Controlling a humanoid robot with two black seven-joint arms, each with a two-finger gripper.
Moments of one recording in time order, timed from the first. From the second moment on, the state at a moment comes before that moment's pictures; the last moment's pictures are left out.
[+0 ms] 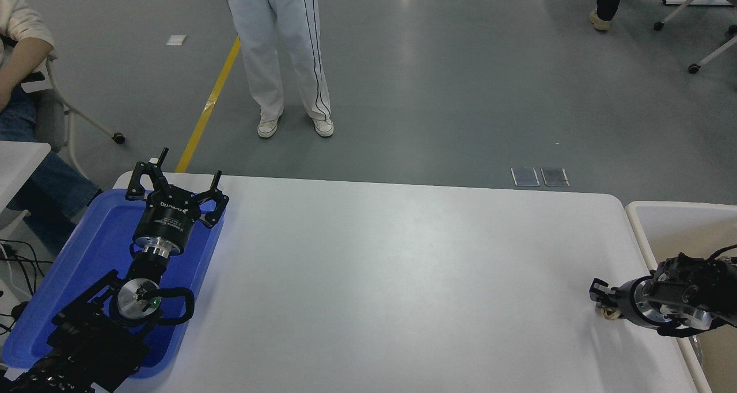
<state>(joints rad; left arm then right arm) -0.52 0.21 -0.98 -0.54 -0.09 -0.62 -0.36 1.04 -0.52 -0.86 0.79 -0.18 0.14 -0.11</state>
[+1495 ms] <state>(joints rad) -0.52 0.21 -0.98 -0.54 -0.09 -0.62 -0.36 2.32 -0.75 -1.40 1.22 -0.38 0.78 -0.11</state>
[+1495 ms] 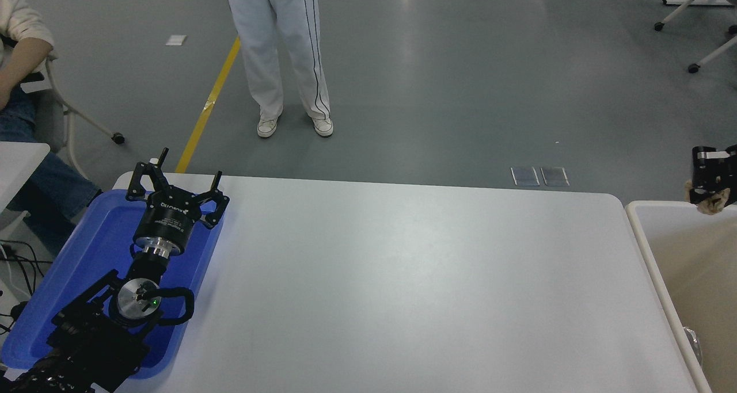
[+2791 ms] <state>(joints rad) -0.52 0.21 -0.98 -0.54 -0.09 -0.62 -0.36 1.85 -1.17 -1.17 0.84 -0.61 0.79 -0.12</state>
